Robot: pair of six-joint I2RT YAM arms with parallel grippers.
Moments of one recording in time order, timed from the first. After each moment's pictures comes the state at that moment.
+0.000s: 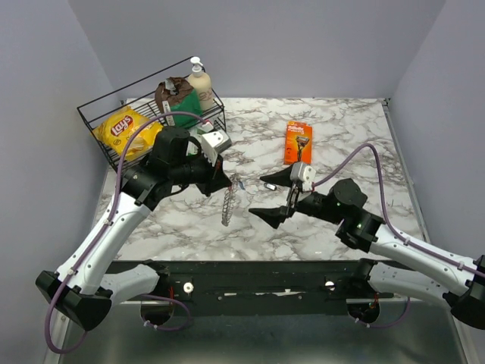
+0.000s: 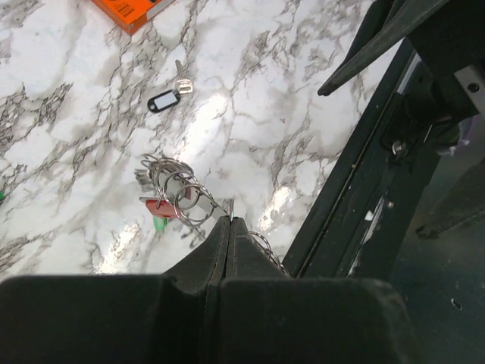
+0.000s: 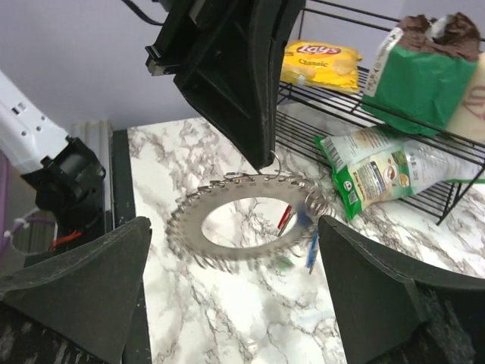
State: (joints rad) left arm -0.52 1.08 1.23 -0.71 0.56 0.03; right arm 0.93 0.90 0.66 0.35 -0.30 -0.05
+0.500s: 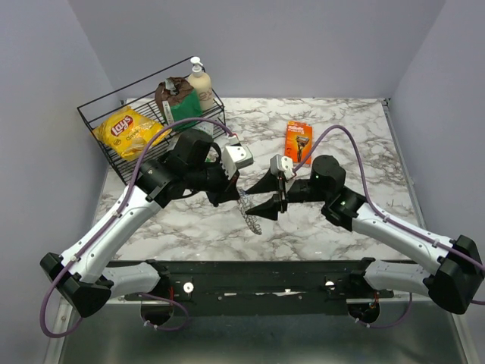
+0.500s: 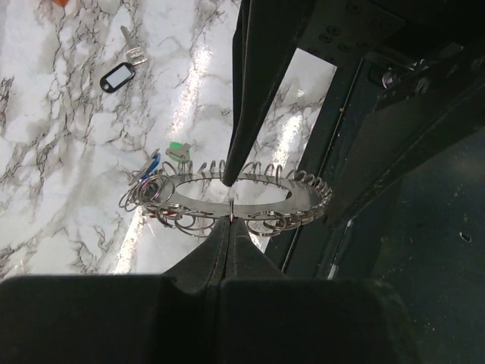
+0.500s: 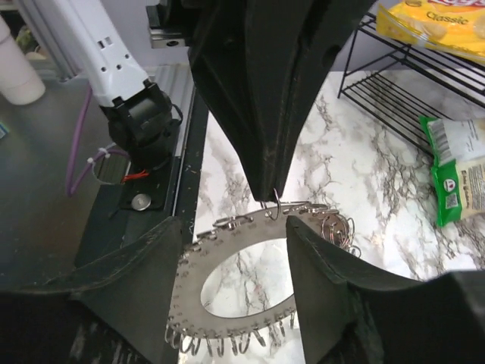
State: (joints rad) left arm -0.68 1.17 1.33 -0.89 0.51 0.18; right arm 0.78 1.14 0.80 0.26 -0.80 -0.07
